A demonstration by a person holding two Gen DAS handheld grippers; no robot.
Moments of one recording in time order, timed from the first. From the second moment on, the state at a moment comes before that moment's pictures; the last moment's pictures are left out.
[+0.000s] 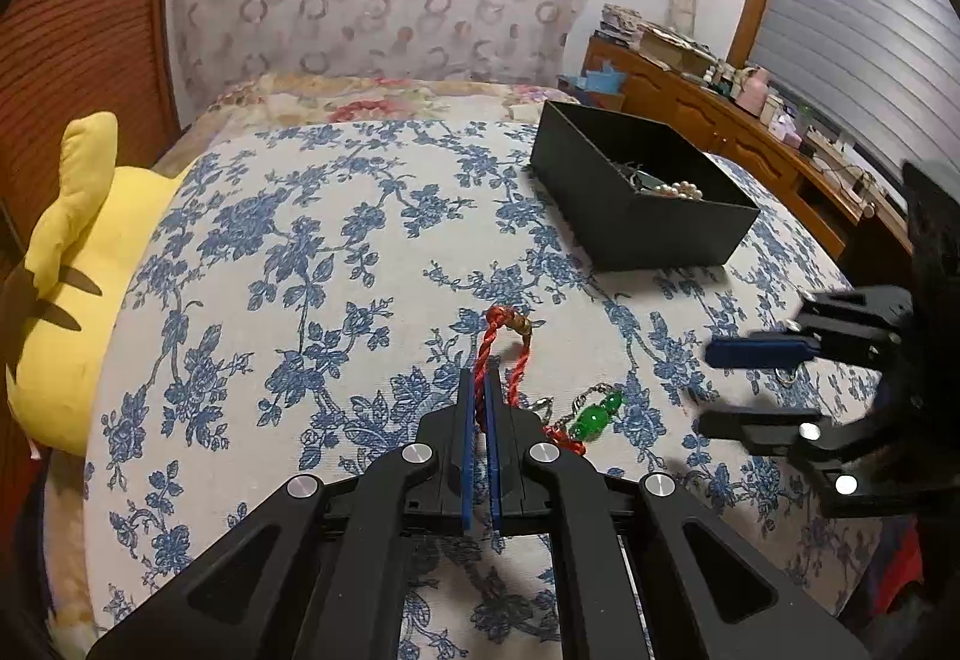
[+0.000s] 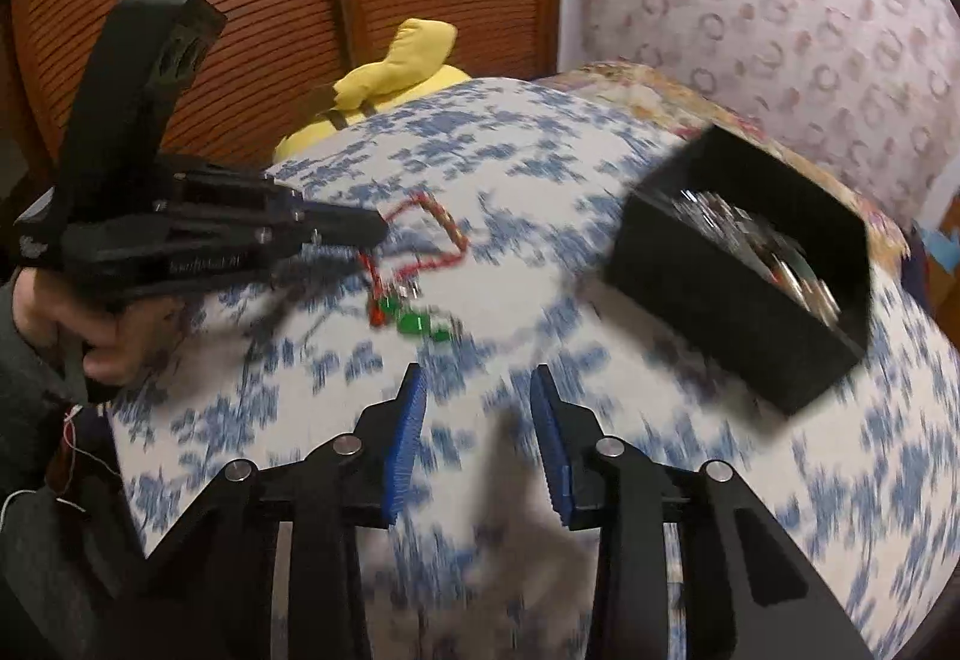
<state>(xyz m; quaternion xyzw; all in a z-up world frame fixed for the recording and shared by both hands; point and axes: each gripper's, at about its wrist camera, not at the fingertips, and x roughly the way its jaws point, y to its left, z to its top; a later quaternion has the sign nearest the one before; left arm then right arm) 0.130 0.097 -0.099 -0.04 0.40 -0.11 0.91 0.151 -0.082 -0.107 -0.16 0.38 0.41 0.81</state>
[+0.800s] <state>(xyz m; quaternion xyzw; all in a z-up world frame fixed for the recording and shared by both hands) 0.129 0.101 -0.097 -0.04 0.40 -0.10 0.91 0.165 -0.036 -0.119 -0.21 0.38 0.46 0.78</state>
